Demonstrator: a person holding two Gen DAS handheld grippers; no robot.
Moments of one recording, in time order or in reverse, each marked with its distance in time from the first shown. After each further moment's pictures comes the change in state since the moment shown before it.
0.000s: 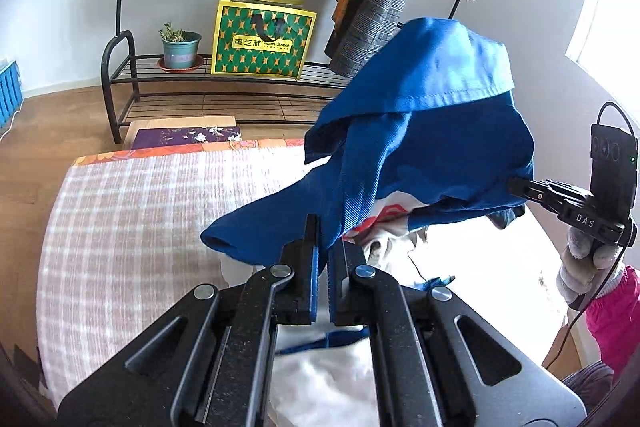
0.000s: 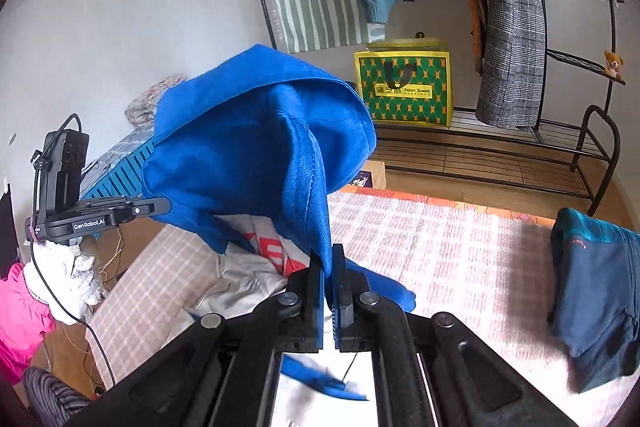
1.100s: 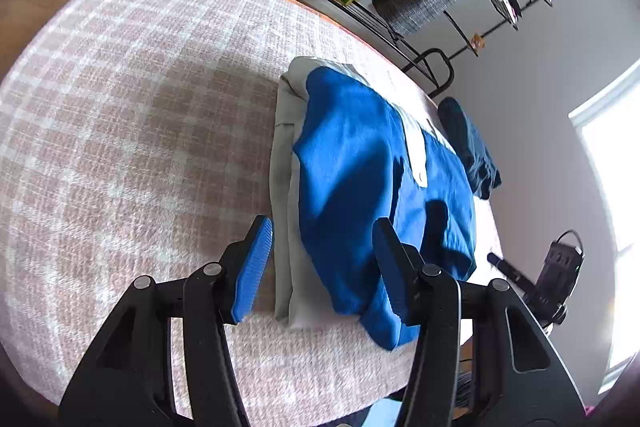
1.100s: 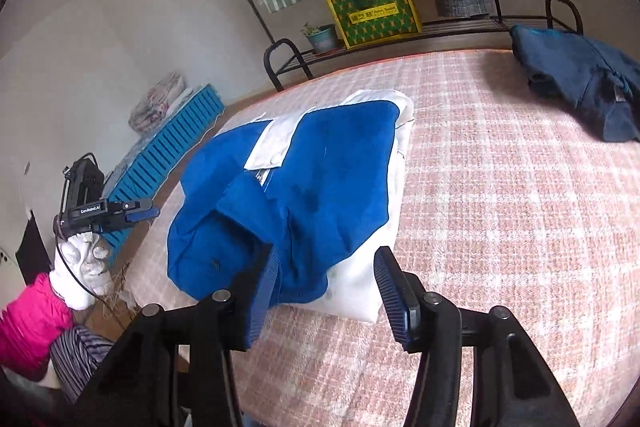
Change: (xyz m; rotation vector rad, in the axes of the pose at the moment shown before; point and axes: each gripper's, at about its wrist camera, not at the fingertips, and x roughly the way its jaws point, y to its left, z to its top) left arm -0.036 0.079 -0.185 -0.478 0.192 -0.163; right arm -0.068 -0.004 -0.197 0.271 0.111 0.079
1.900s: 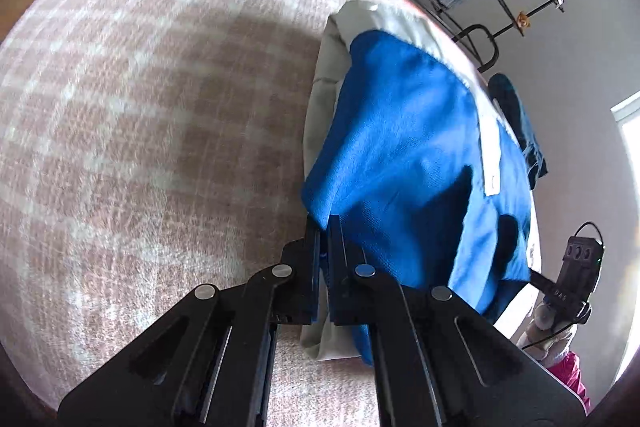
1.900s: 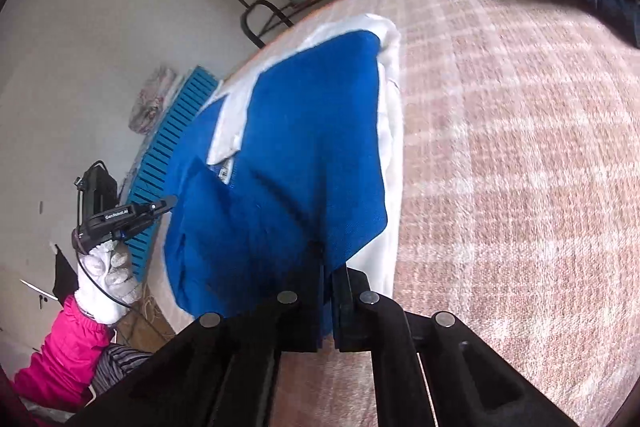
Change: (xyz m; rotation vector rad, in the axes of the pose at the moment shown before) left arm 0.061 0.012 -0.021 -0.002 0.112 0.181; right arm 0.062 -0.031 -0.009 0.157 0.178 0.039
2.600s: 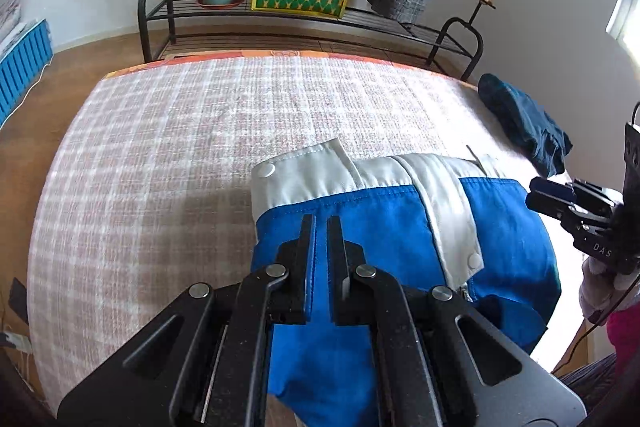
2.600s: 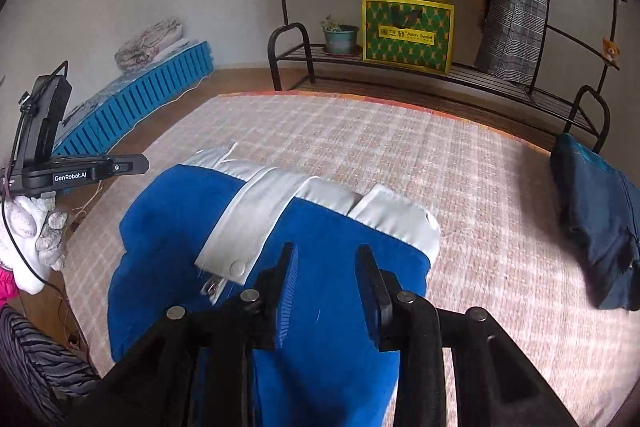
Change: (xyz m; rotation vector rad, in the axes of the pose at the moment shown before) left arm -0.010 -0.105 0.085 0.366 -0.188 0.182; right arm 0.018 0.104 0.112 -0.465 -0.139 -0.281
